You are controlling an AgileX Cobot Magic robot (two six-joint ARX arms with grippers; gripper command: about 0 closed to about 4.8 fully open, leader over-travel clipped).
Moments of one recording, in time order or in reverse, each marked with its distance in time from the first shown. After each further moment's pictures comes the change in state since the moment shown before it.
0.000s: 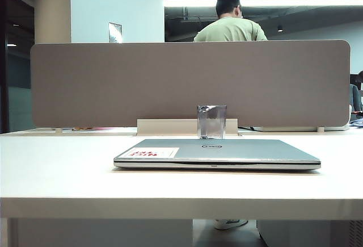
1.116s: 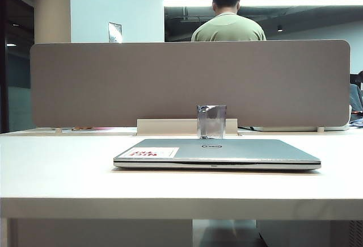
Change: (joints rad) left arm 0.000 0.000 0.000 0.018 0.000 0.000; right arm 0.003 0.262 0.224 0.096 -0.216 0.111
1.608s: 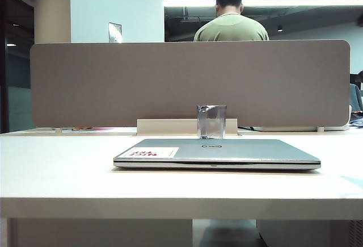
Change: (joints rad) left arm 0.000 0.000 0.000 0.001 0.019 0.000; right arm 0.029 0.449 0.230 0.011 -0.013 -0.001
